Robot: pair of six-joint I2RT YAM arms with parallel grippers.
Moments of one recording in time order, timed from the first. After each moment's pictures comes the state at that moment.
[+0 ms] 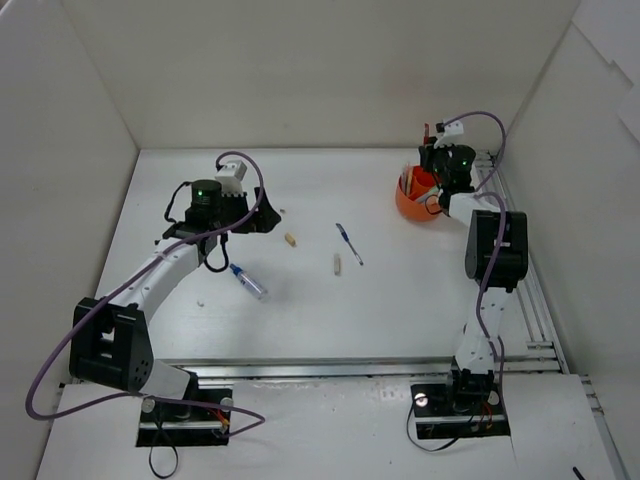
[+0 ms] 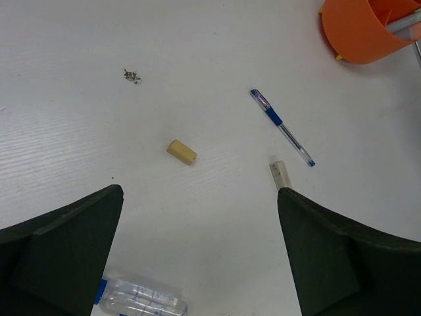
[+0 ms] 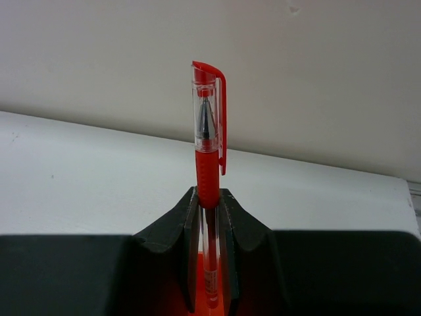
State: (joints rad) left arm -0.25 1.43 1.04 -0.10 0.33 -0.30; right arm -0.06 2.17 1.46 0.65 -0.26 -0.02
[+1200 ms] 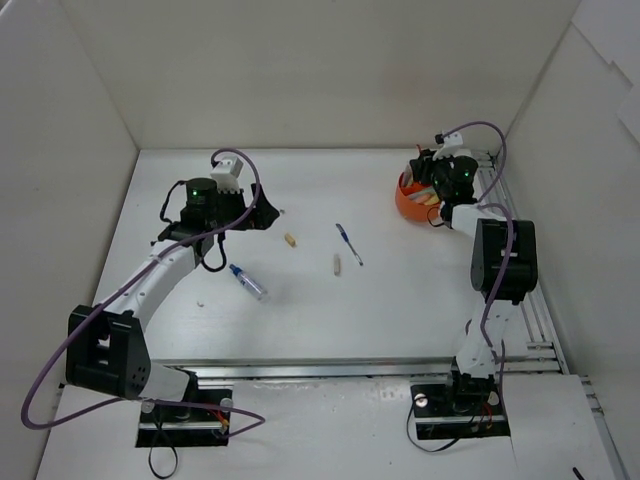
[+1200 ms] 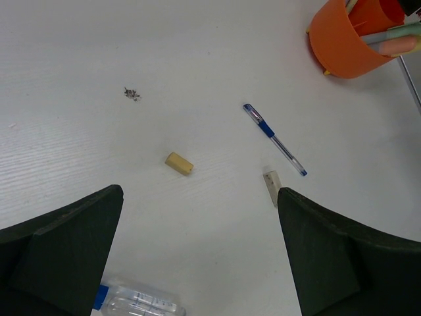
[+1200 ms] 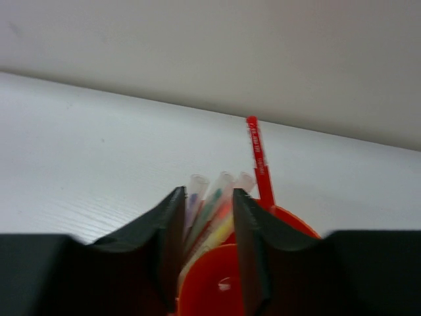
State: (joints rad) left arm -0.24 1.40 1.05 -0.08 0.33 -0.31; right arm -0.05 2.05 1.26 0.68 -0.36 0.01
